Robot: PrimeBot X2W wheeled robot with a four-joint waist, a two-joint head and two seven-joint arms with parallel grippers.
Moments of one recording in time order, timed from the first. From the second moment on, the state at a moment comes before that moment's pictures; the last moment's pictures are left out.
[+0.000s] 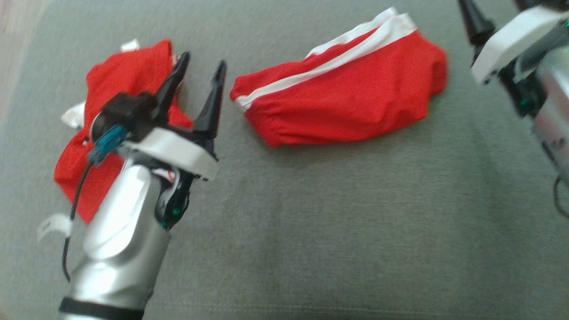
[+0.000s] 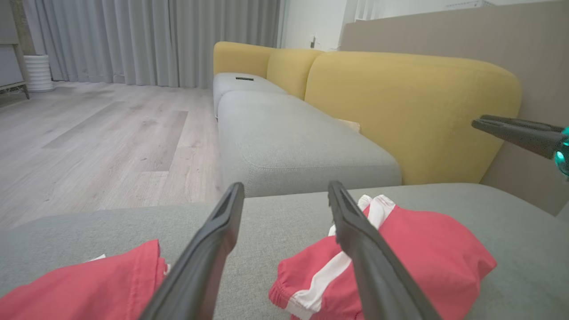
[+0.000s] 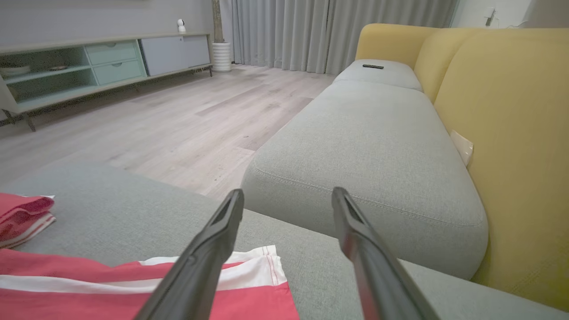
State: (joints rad) left arm -0.56 0.13 -0.38 0.41 -0.35 -0.10 -0.26; right arm -1.17 -0.45 1.05 0.98 0.90 0.12 -0.23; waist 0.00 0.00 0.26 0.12
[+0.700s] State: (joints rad) left arm -0.16 0.07 -0.17 0.25 -0.27 -0.10 -0.26; right arm -0.45 -0.19 0.33 0.65 0.43 0.12 -0.25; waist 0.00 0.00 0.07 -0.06
